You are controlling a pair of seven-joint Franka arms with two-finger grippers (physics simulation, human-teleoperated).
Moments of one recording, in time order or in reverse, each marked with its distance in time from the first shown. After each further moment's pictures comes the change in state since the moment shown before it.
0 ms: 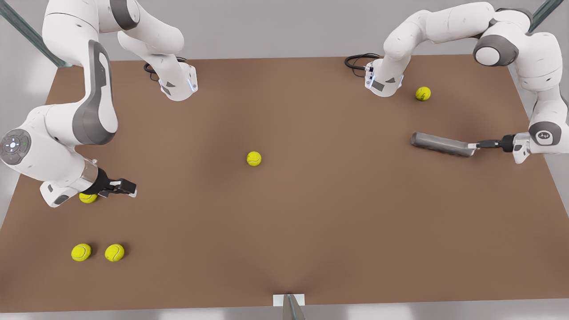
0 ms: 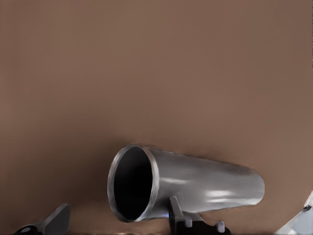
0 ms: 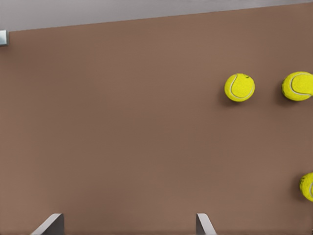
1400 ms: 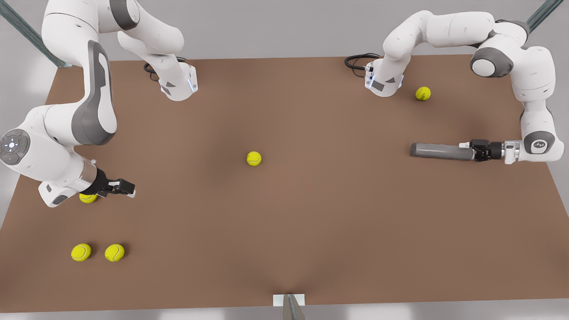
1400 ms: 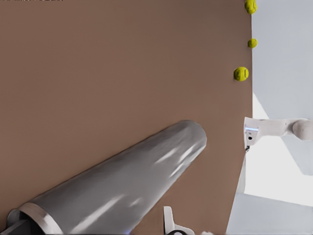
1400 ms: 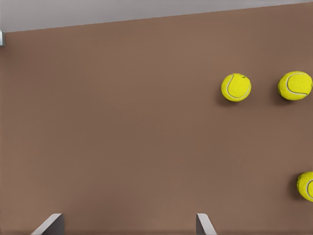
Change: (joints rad) left arm -0.036 0.114 0.010 0.081 -0.230 -0.213 0.471; right arm -0.005 0.001 0.000 0.001 -0.004 0.000 0.004
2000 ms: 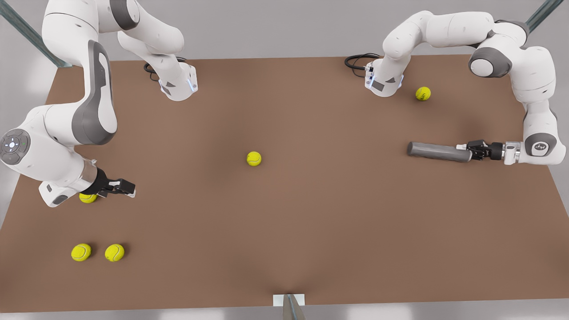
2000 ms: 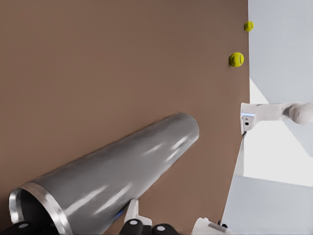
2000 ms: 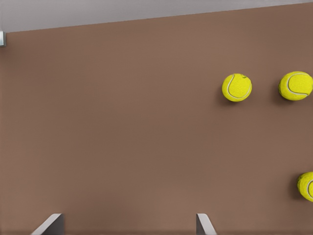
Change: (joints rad) left arm -0.026 -0.010 -0.001 0.016 0.045 -0.040 0.016; right arm 0.002 0.000 0.000 0.000 0.001 0.000 0.000
